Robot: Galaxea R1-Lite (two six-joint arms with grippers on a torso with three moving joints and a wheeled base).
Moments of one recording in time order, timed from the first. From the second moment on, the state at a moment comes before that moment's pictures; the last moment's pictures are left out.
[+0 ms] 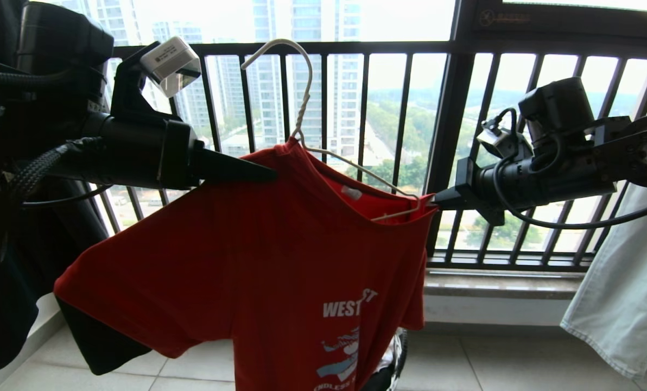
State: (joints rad) left arm -0.30 1.58 -1.47 0.30 -0.96 -0.06; right arm 0.23 1.79 -1.49 0.31 0.44 0.62
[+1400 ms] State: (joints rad) left arm -0.49 1.62 -1.41 0.27 -0.80 -0.04; right arm 0.37 1.70 -1.64 0.40 0.41 0.34
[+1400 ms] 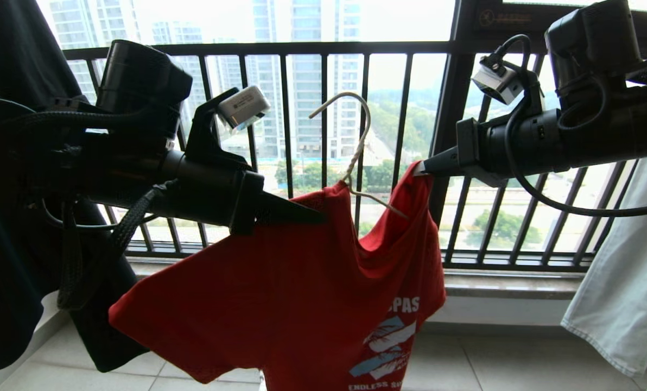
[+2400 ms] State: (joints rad) left arm -0.52 1.70 -1.28 -0.11 -0.73 -0.22; right arm 0.60 1.65 -1.67 0.37 0.19 0.31
